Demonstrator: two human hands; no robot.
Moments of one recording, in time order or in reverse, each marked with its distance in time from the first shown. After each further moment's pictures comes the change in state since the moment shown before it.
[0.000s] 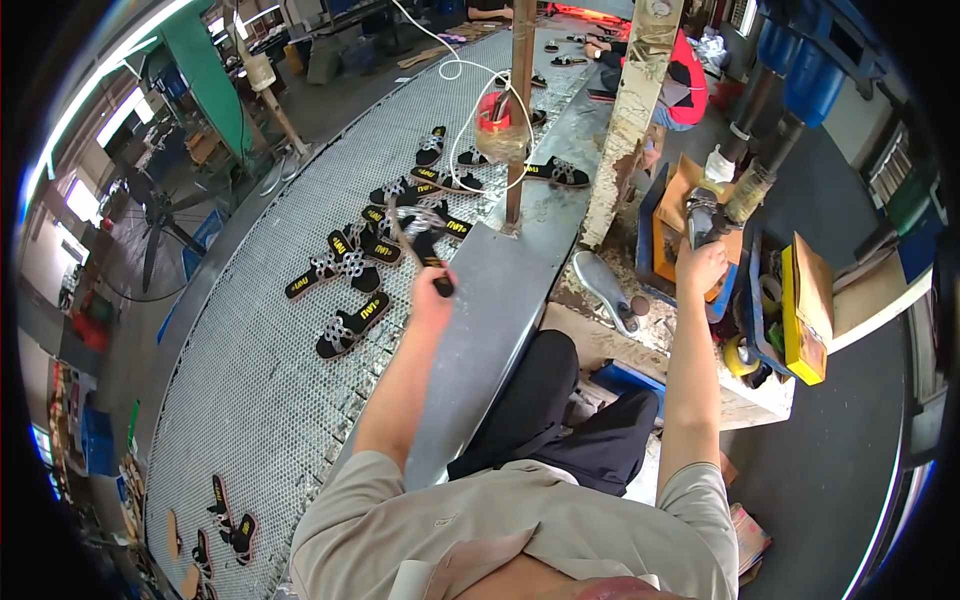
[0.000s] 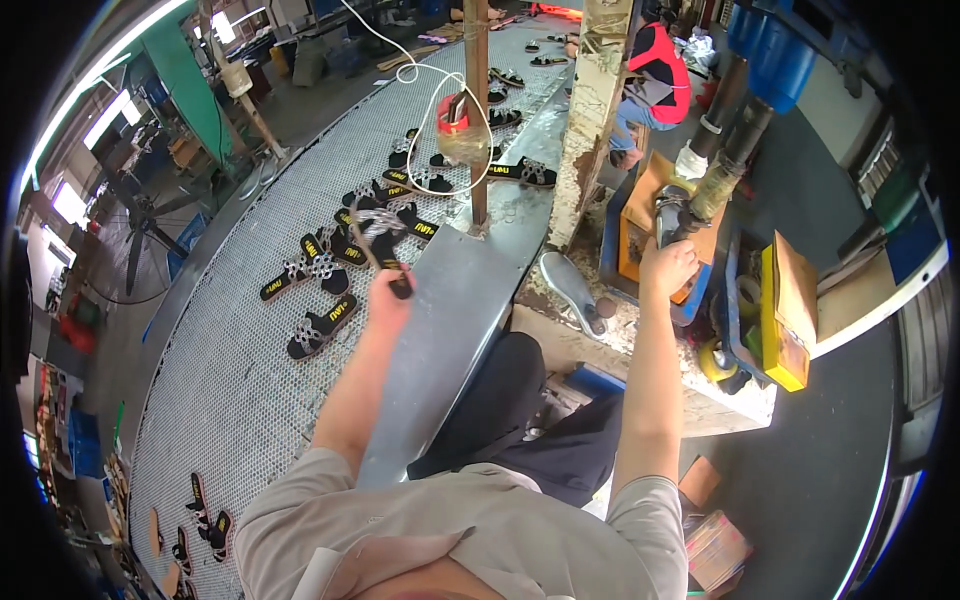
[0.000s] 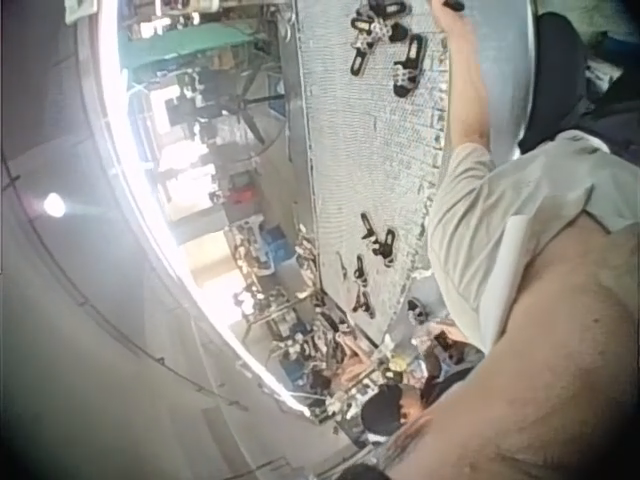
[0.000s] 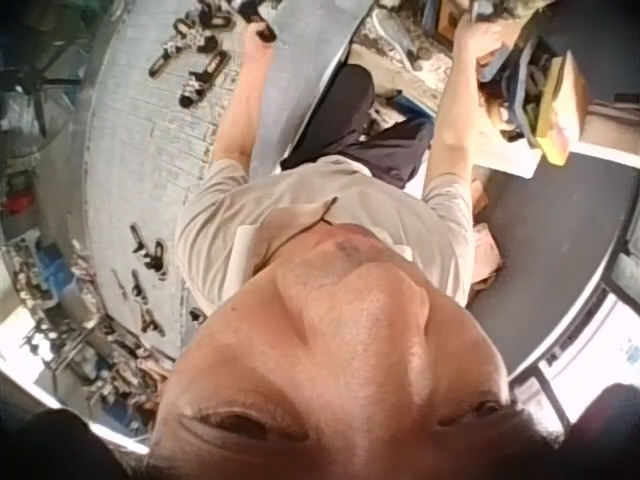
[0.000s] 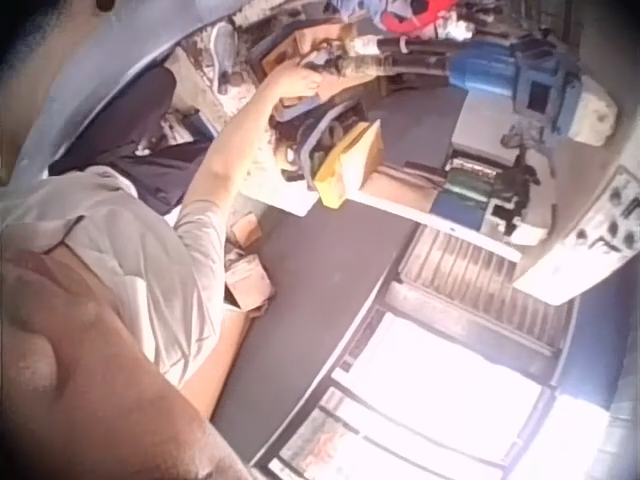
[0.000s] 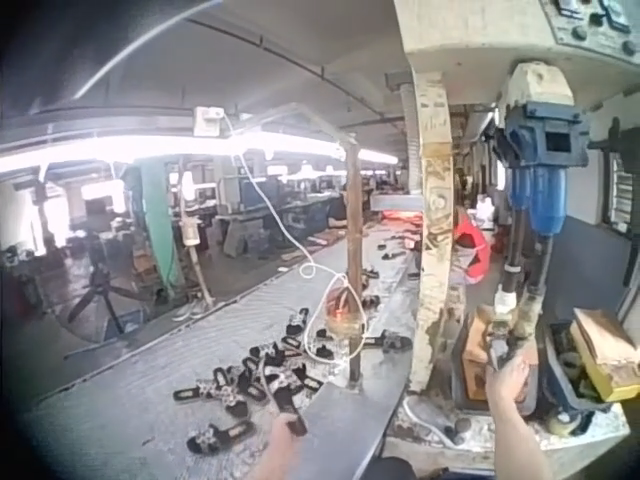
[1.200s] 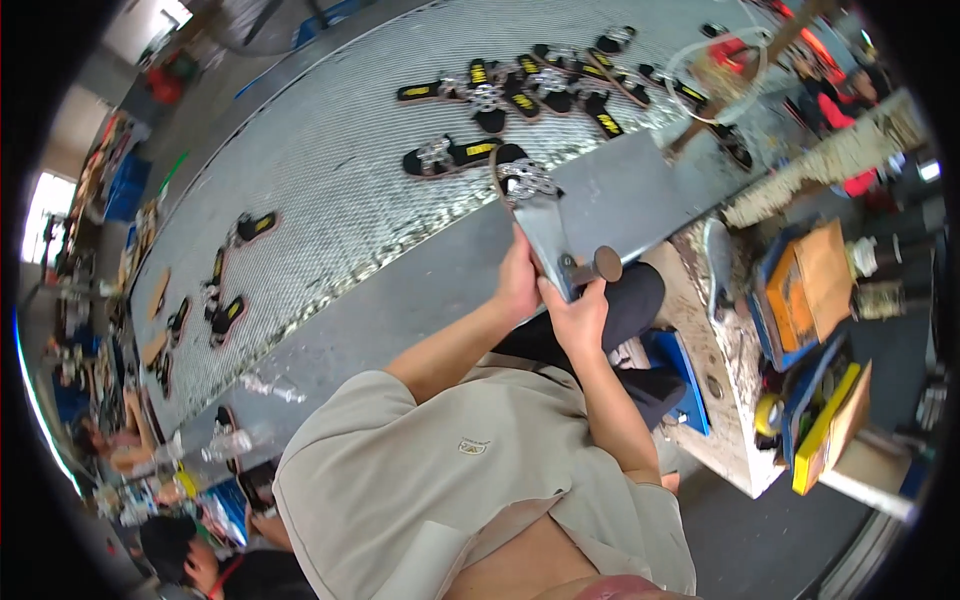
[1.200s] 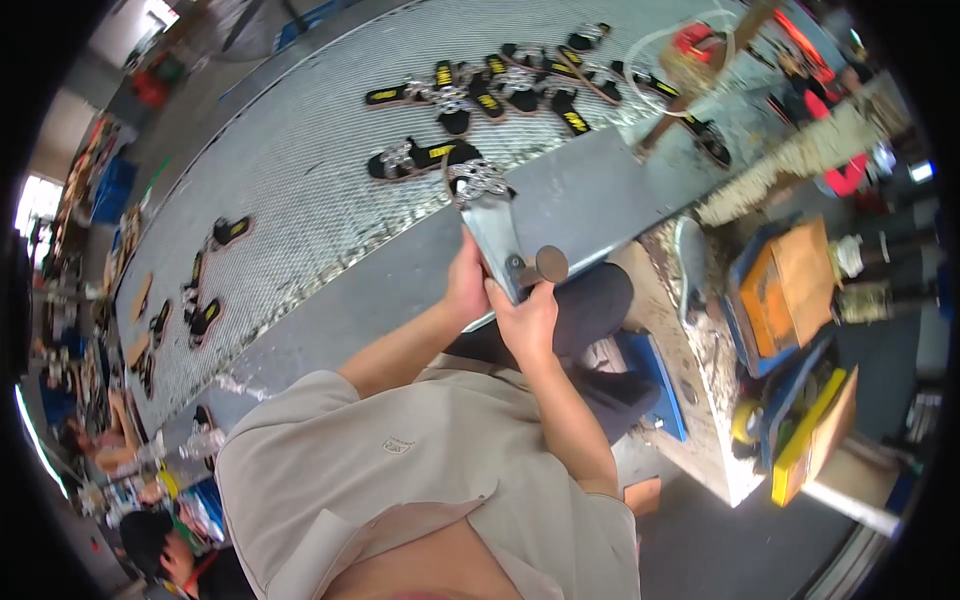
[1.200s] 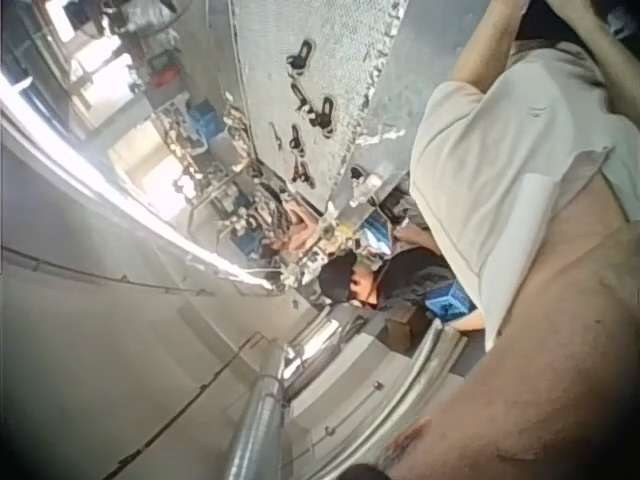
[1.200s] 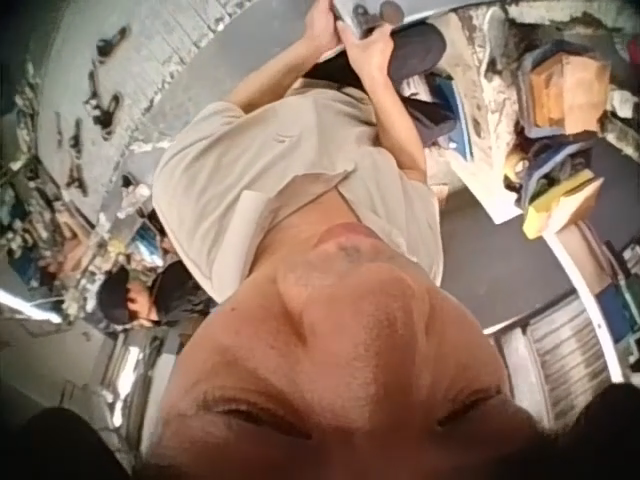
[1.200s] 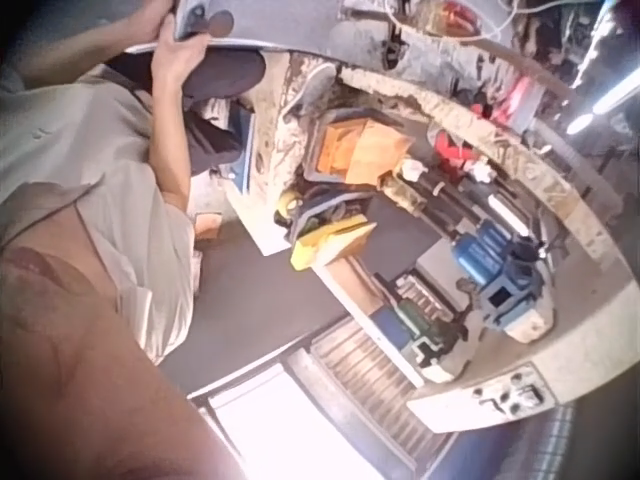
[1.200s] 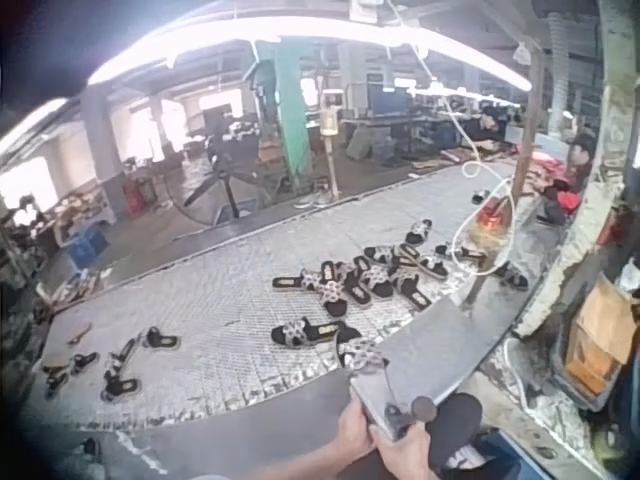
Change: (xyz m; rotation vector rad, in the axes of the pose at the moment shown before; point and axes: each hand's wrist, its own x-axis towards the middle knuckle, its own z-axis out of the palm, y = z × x) left_hand -0.256 -0.049 -0.045 -0.050 0.224 0.078; right_hand -0.362 -0.140 -0.233 0.985 -1.246 -0.191
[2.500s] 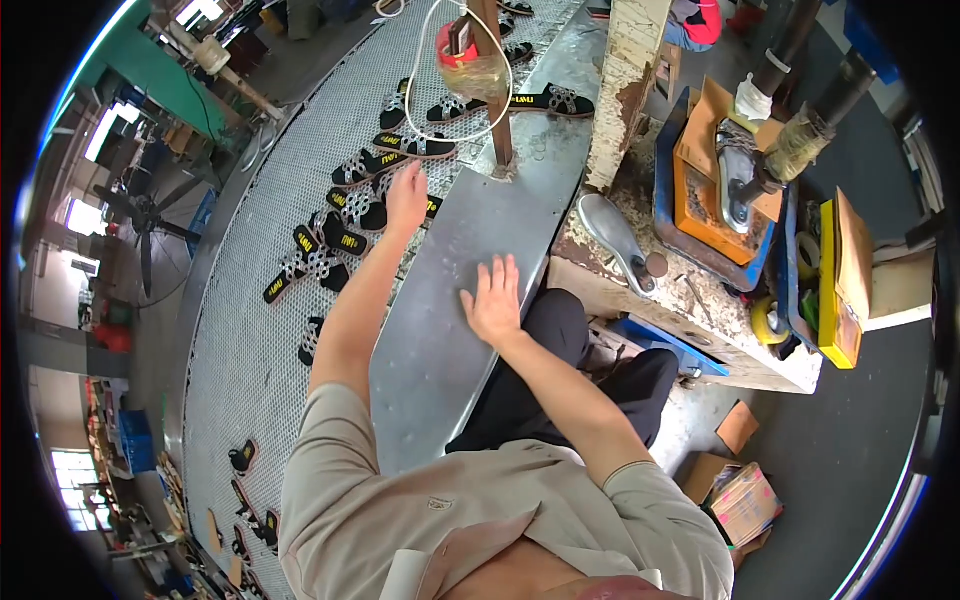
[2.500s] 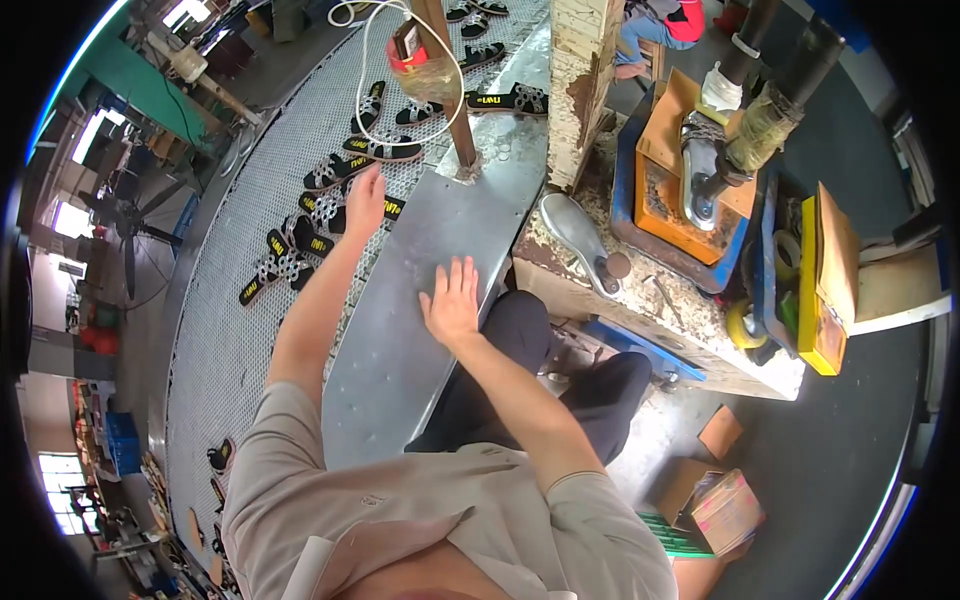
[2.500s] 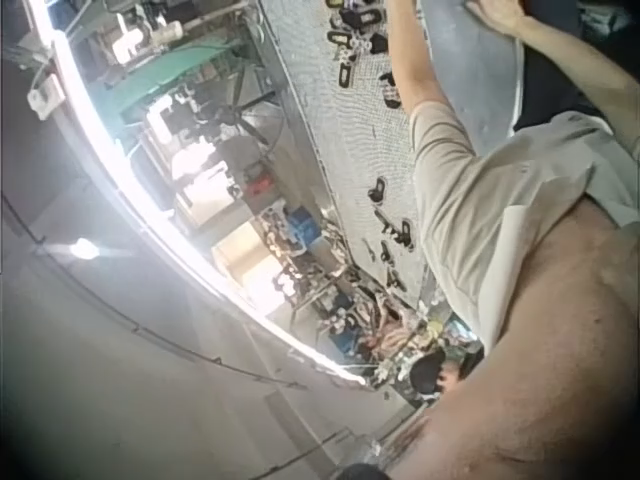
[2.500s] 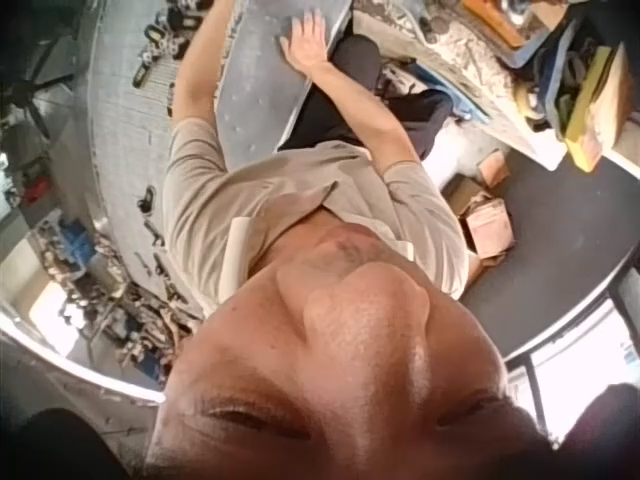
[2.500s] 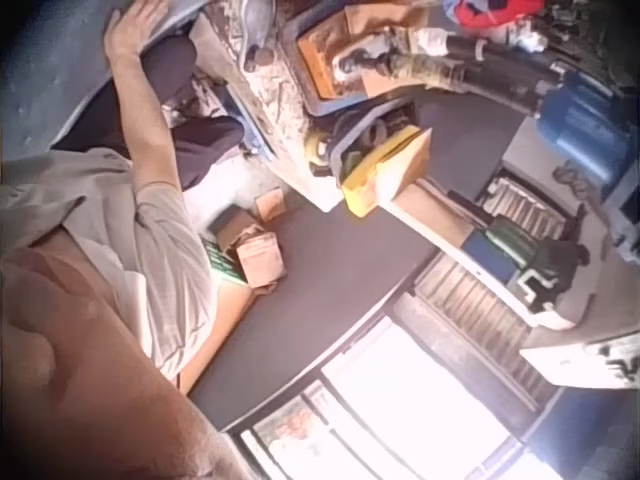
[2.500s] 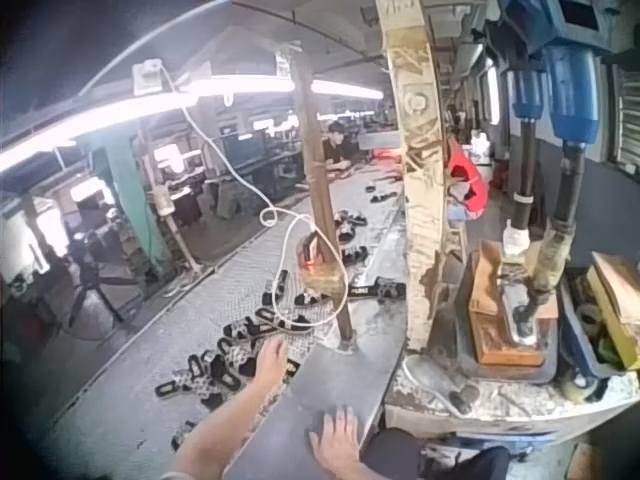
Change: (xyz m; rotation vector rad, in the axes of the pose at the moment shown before) left_hand 0.398 0.029 0.159 1.675 -0.410 0.921; right_hand 0.211 0.120 0.003 -0.592 0.257 -0.158
